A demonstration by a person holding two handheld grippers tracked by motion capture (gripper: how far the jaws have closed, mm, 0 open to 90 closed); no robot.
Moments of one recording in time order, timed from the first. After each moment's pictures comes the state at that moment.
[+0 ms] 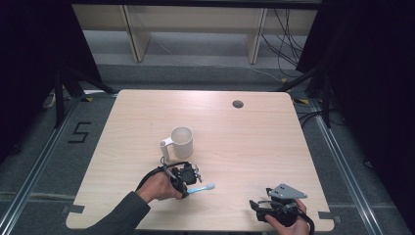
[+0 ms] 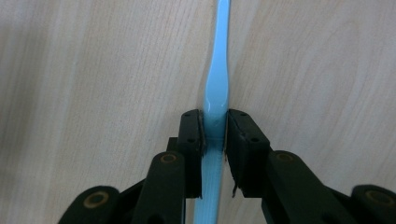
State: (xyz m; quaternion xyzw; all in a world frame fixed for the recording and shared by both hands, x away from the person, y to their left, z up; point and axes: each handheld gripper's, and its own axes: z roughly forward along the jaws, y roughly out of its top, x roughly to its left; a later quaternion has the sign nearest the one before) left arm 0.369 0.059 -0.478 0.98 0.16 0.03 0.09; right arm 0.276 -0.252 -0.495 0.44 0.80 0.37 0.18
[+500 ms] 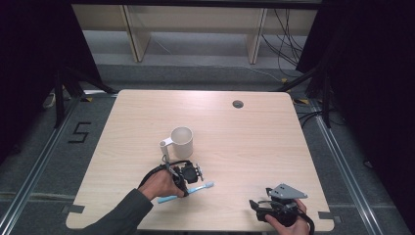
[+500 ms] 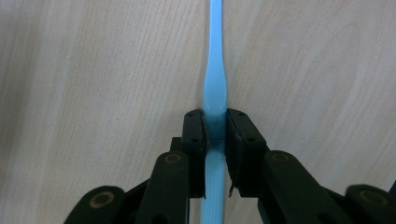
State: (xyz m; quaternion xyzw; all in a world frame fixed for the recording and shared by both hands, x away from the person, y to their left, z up) left arm 0.375 0.054 -0.478 0.98 0.17 0.01 0.07; right arm 0.275 -0.251 -0.495 0.45 0.80 0.37 0.17
